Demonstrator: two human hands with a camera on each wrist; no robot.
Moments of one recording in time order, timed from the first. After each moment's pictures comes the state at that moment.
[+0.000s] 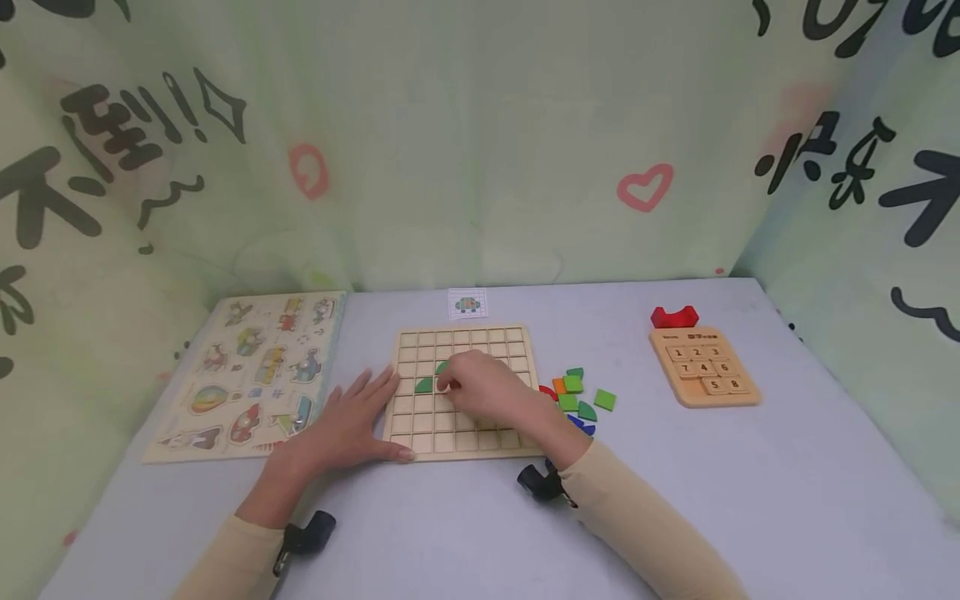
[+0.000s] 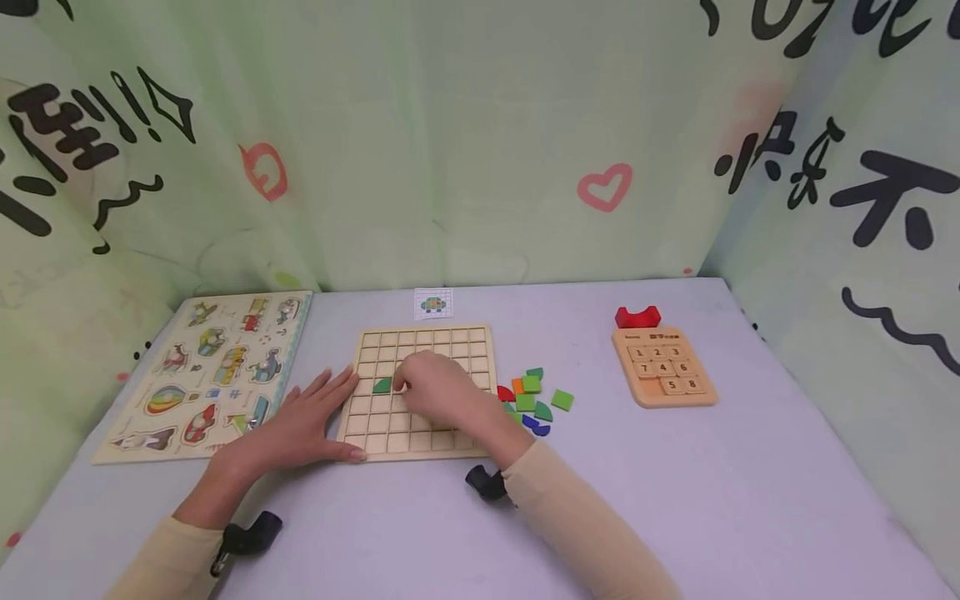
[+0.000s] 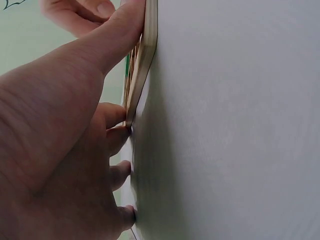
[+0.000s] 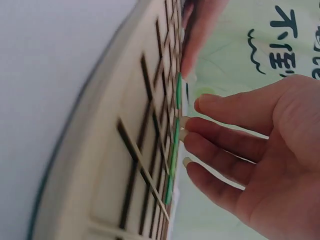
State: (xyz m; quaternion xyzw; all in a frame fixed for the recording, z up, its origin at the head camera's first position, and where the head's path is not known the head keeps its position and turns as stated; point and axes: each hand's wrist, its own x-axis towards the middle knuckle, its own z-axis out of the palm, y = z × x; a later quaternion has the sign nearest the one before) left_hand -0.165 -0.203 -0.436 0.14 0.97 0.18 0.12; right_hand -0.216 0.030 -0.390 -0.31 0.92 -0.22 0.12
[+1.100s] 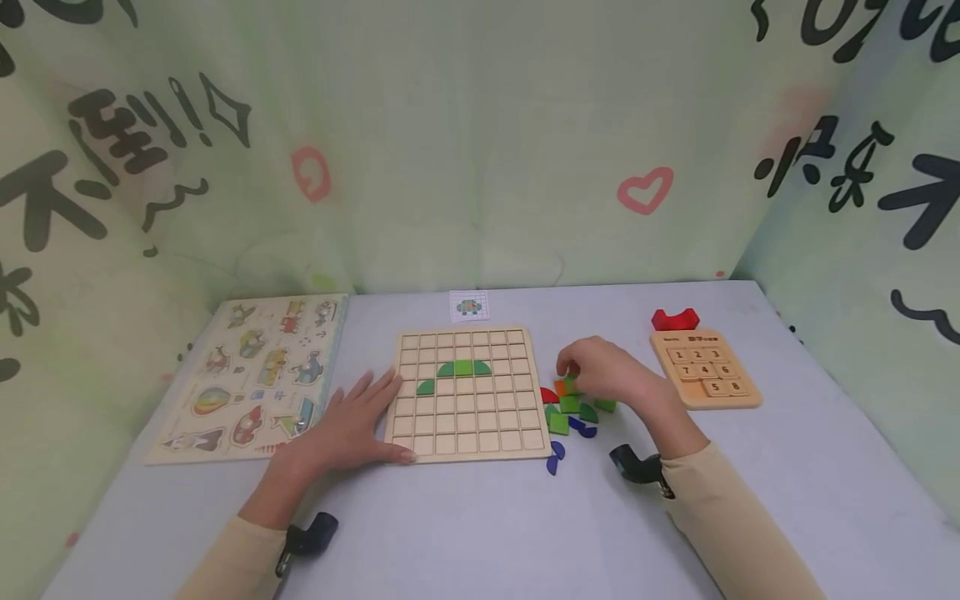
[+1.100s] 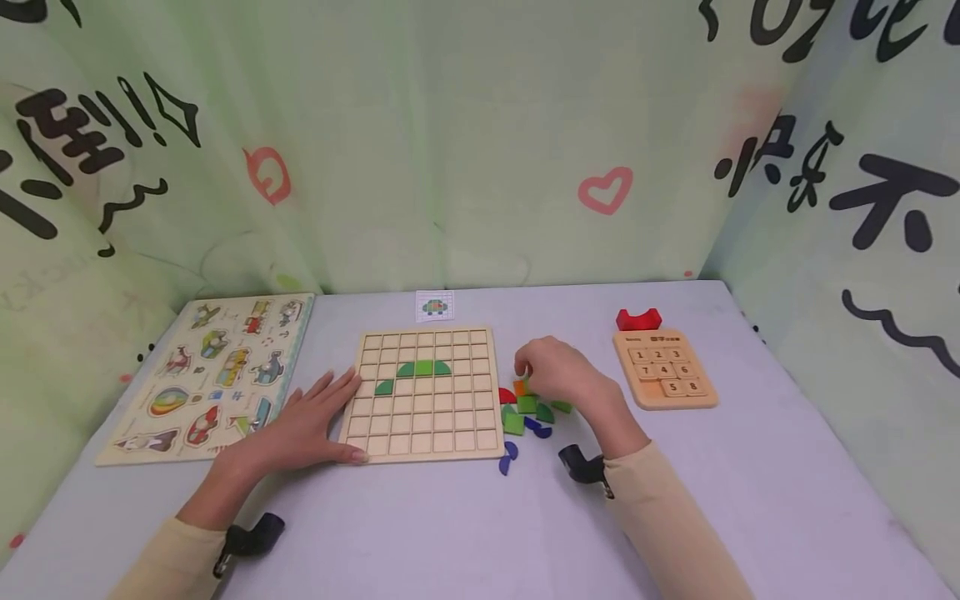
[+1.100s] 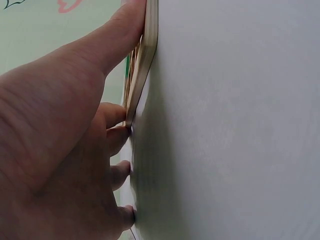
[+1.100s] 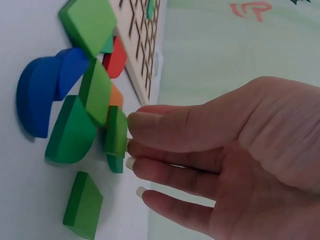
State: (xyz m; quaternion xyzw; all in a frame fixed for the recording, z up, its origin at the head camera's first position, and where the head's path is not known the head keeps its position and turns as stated) left_hand -0.163 -0.202 -0.432 0.14 0.97 0.19 0.12; right_hand -0.236 0.164 -0.375 -0.18 0.95 -0.17 0.16
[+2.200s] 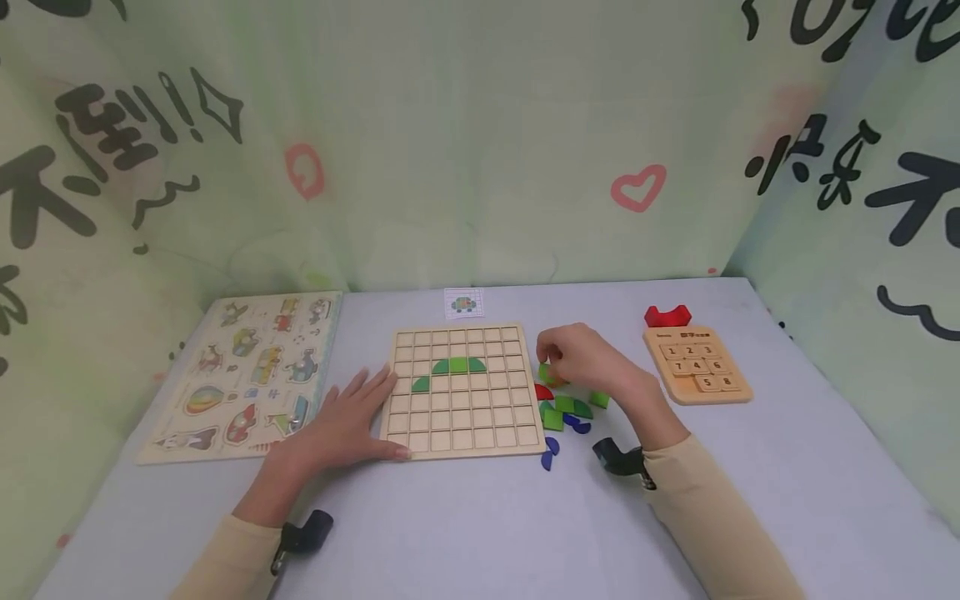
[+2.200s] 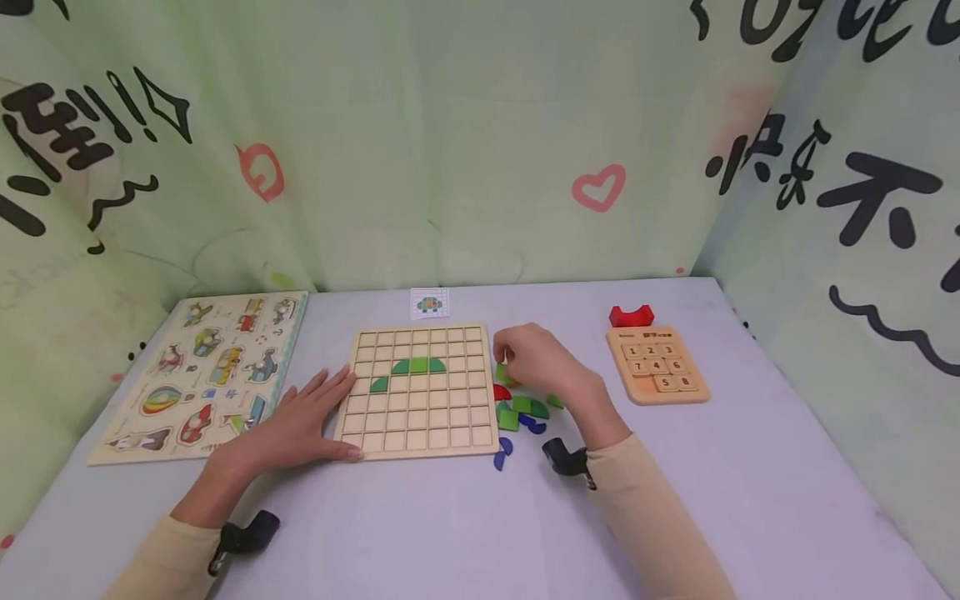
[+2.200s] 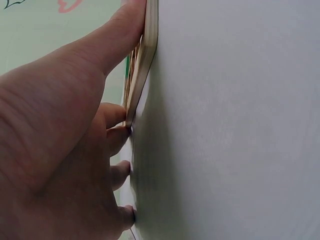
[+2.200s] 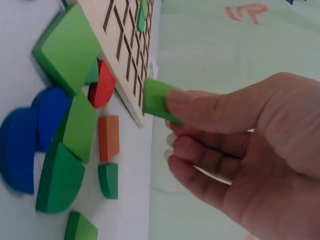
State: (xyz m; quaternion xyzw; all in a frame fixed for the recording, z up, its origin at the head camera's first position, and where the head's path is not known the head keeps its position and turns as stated) left_hand -0.163 -0.201 -0.433 0.14 0.97 0.18 0.11; right_hand -0.237 0.150 -0.371 -0.21 0.95 -0.22 0.11
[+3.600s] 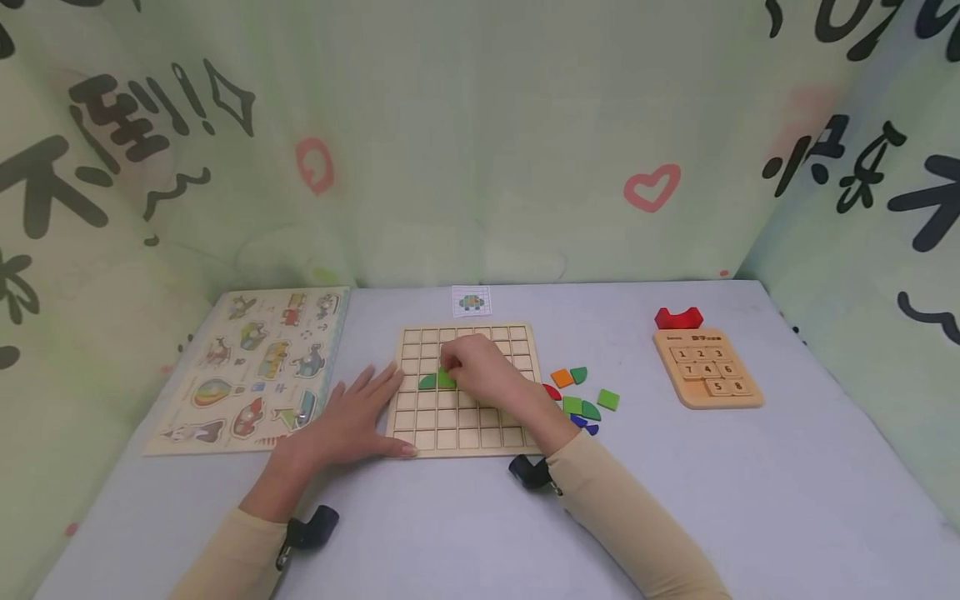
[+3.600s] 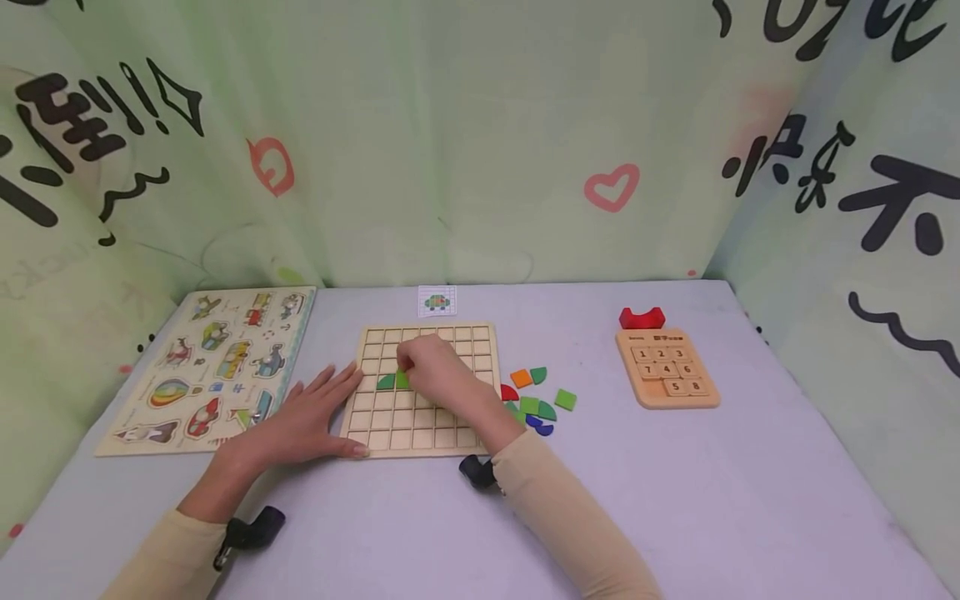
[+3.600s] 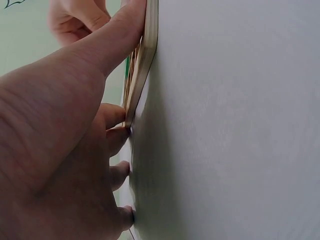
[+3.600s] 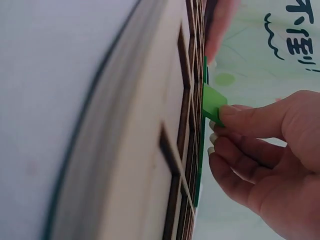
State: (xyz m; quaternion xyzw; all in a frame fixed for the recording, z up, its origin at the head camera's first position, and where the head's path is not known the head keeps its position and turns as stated) left_hand -0.166 -0.204 -0.438 0.14 0.96 0.19 0.12; right_hand -0.241 0.022 -0.405 -0.31 0.90 -0.29 0.05
